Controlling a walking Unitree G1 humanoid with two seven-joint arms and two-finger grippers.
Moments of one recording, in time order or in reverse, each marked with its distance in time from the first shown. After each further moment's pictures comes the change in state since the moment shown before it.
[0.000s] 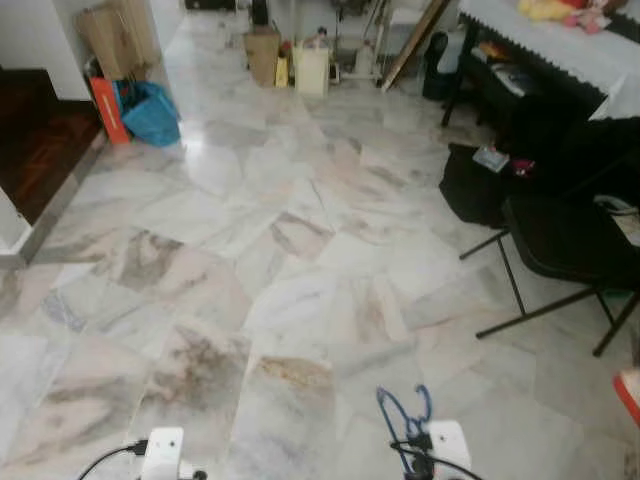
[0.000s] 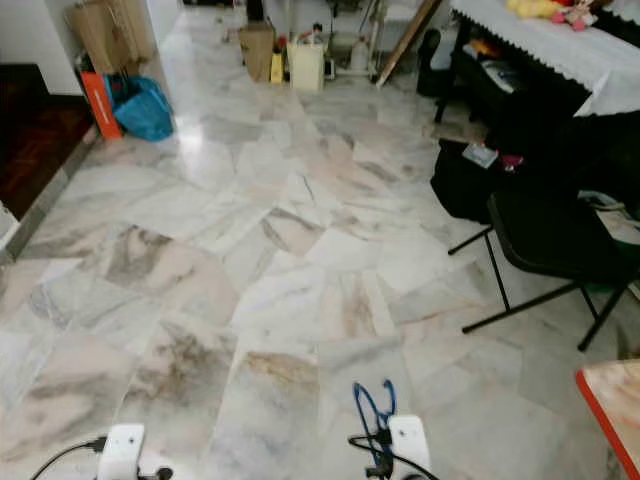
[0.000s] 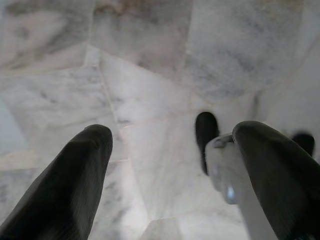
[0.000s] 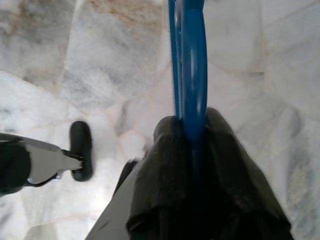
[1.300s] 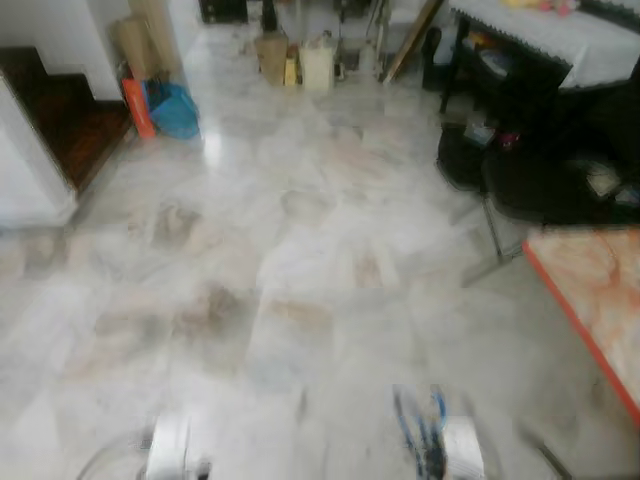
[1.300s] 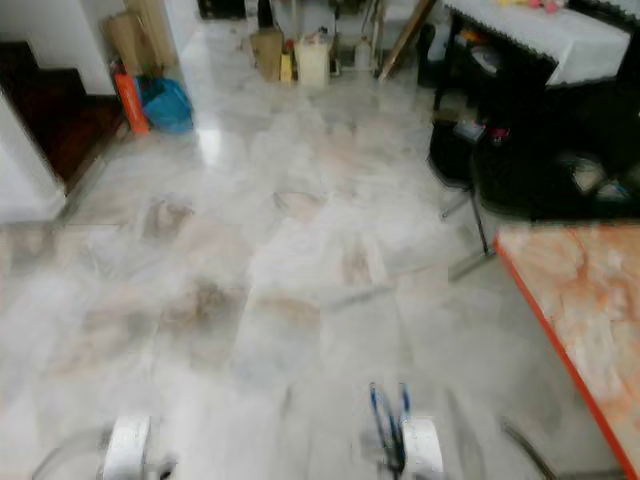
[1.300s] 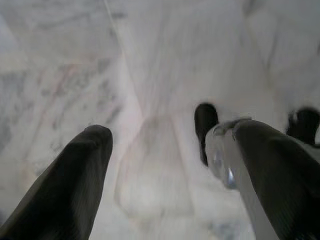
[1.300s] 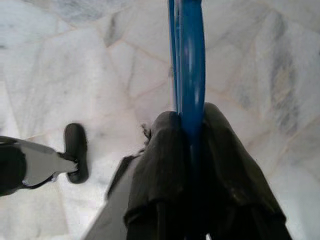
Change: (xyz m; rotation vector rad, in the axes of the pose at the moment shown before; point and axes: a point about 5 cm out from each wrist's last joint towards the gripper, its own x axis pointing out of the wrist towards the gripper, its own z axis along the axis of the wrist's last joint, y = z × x) left arm -0.001 -0.007 -0.009 -0.010 0.041 -0.015; right arm -0.002 -0.006 -0.003 0.012 -0.007 -0.035
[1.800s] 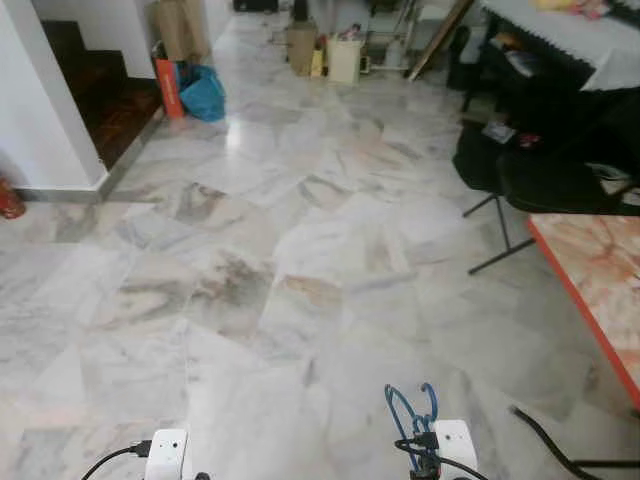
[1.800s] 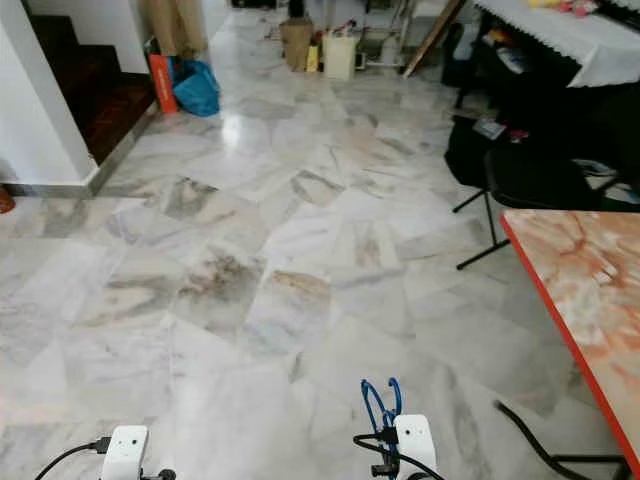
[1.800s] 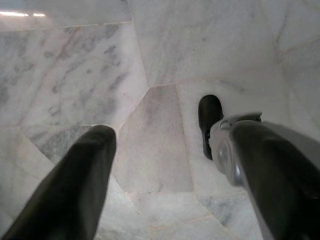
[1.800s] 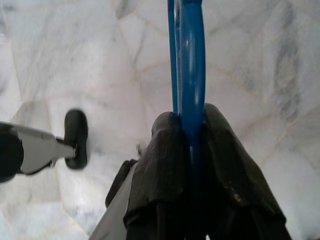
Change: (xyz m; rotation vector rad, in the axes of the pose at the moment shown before) left arm 0.001 0.001 0.008 0.005 -0.023 0.002; right arm 0.000 0.000 0.000 -0.015 0.003 0.008
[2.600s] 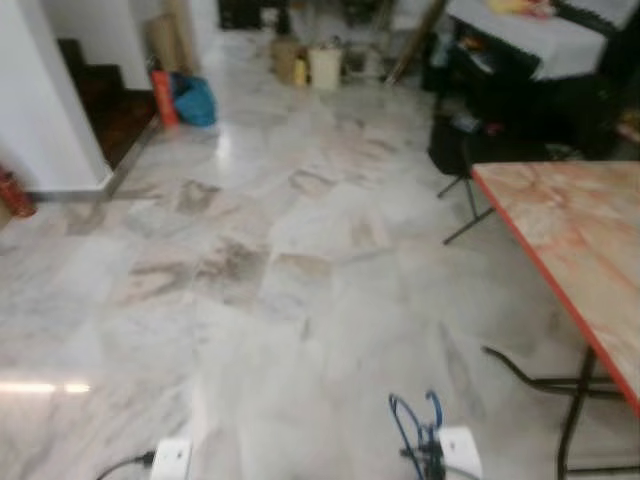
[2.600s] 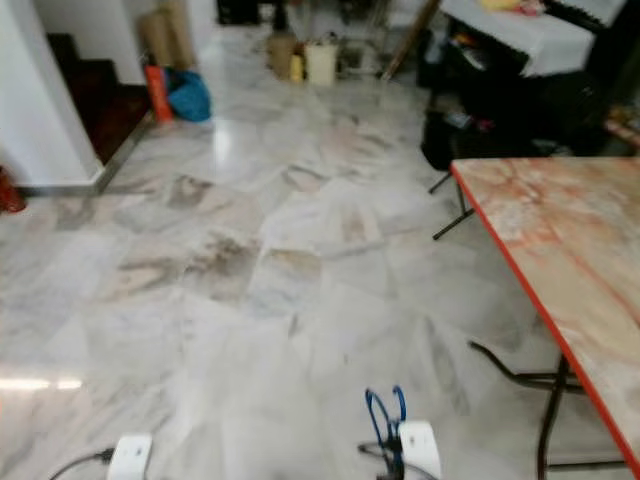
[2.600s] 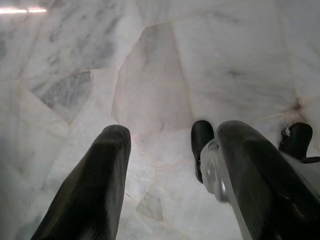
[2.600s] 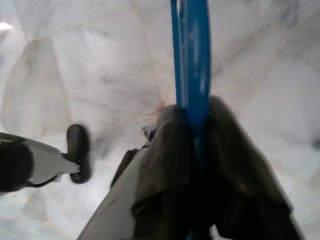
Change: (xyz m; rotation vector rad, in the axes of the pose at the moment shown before) left arm -0.001 -0.004 -0.005 0.000 0.016 -0.008; right arm -0.002 0.000 -0.009 0.003 0.027 -0.001
